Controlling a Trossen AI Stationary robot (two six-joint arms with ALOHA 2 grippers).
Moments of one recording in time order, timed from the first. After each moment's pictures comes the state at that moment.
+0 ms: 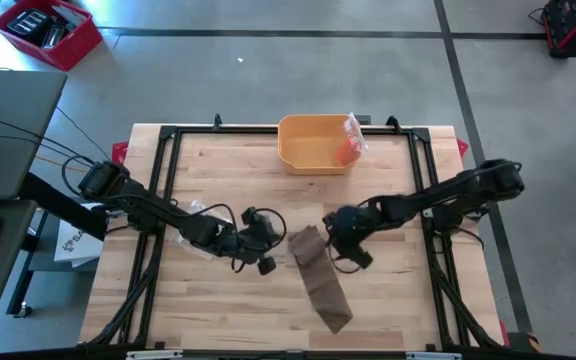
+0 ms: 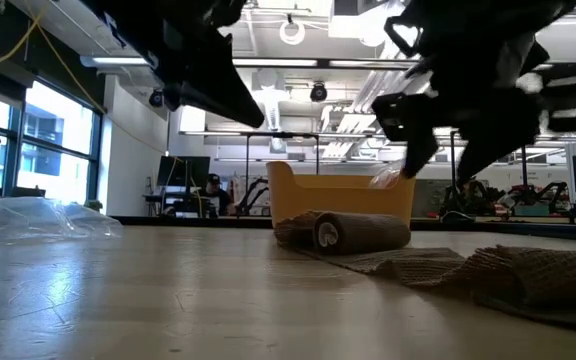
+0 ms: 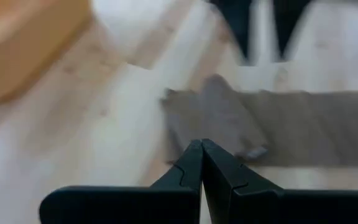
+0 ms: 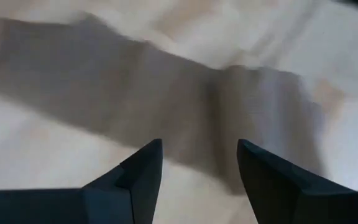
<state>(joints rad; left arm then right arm) -0.37 1.60 0.93 -0.09 -0.57 -0.50 0.14 1.49 0.72 -0.10 -0.25 -0.51</state>
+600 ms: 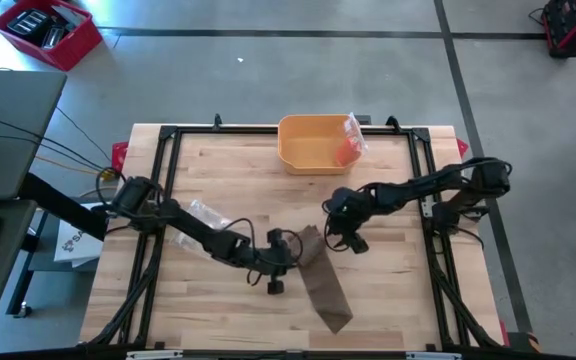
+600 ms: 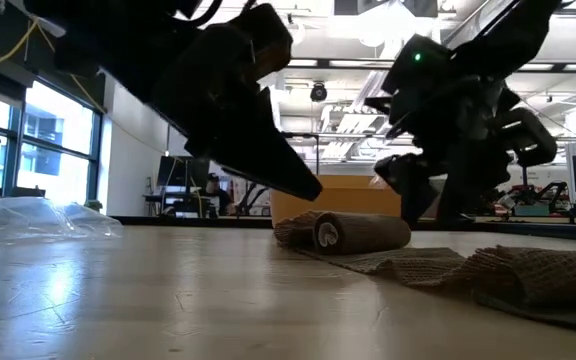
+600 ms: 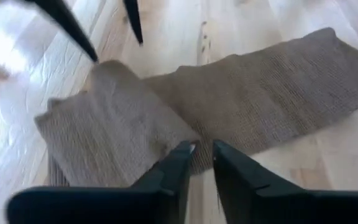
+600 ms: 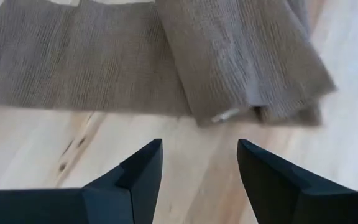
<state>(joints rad) -0.38 1.90 0.95 0.29 -0.34 -0.24 -0.05 1.59 0.66 -0.08 -0.42 -0.38</state>
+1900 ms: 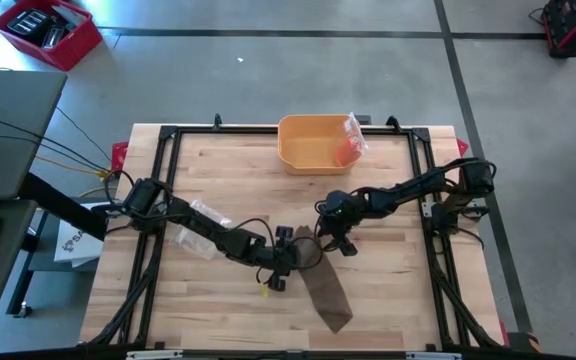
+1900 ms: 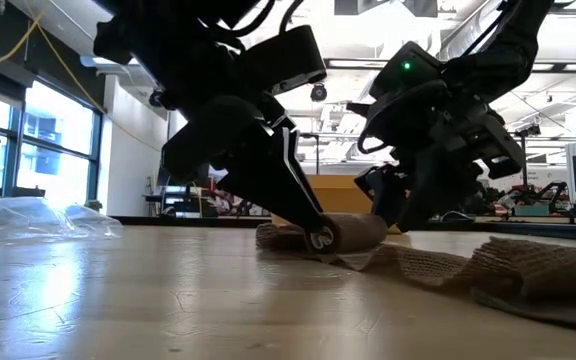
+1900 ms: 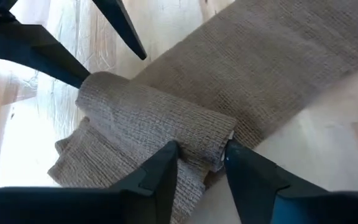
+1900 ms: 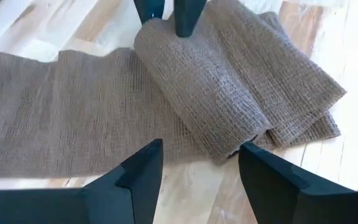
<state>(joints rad) -0.33 1.97 1.13 -0.02 -0.34 0.03 -0.04 1.71 0.67 0.18 -0.46 -0.24</state>
